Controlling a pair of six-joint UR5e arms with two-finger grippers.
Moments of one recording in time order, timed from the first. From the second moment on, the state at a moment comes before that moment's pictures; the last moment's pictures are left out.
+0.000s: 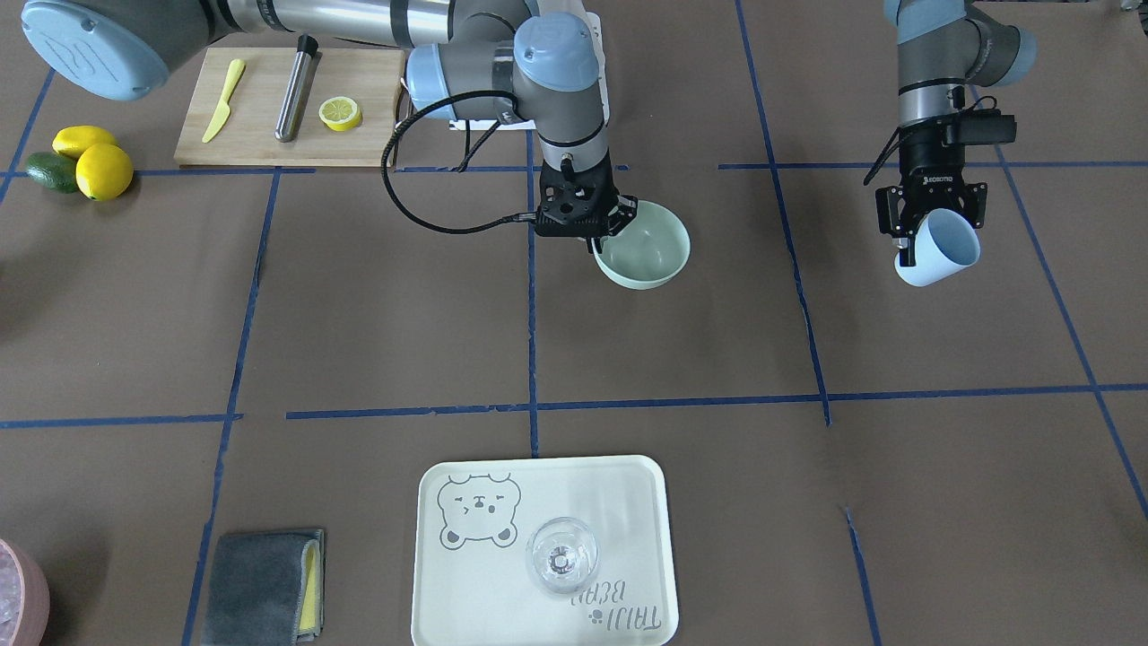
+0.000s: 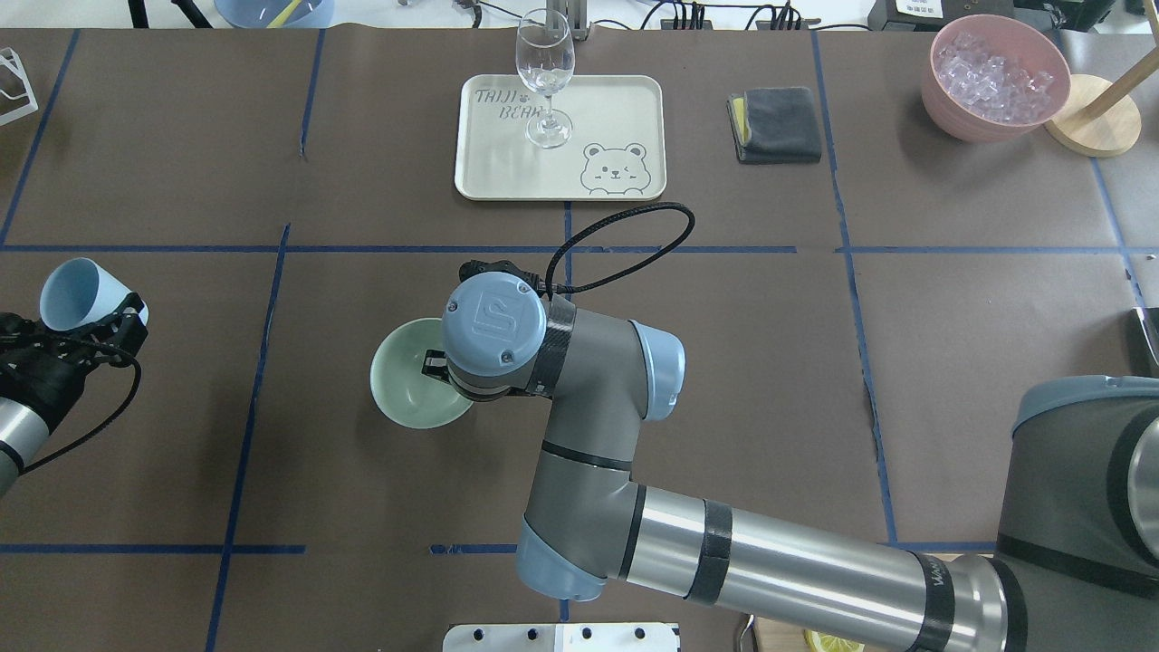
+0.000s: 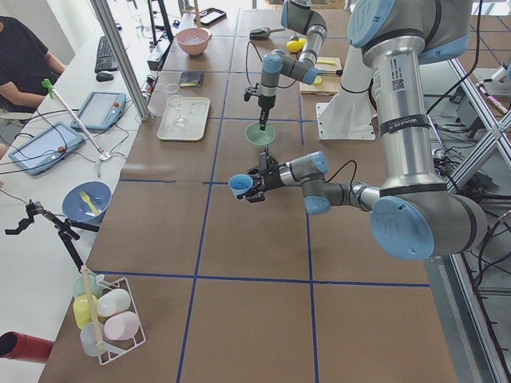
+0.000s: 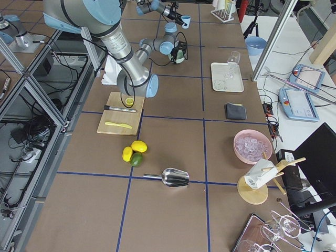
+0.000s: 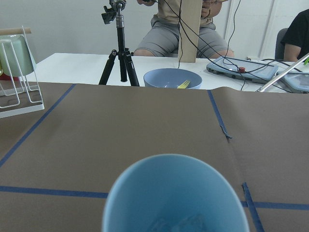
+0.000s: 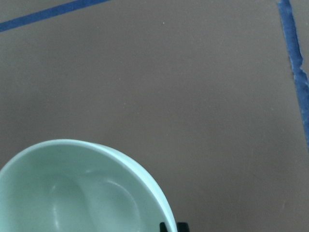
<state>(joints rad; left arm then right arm) -0.38 -1.28 -1.84 -2.64 -0.79 -1.23 0.36 -0.63 1.34 -1.33 1.74 1.52</state>
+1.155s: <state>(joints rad) -0.33 -1.58 -1.94 -2.15 -0.72 -0.91 0.52 -0.84 1.69 -1.36 1.90 1.49</state>
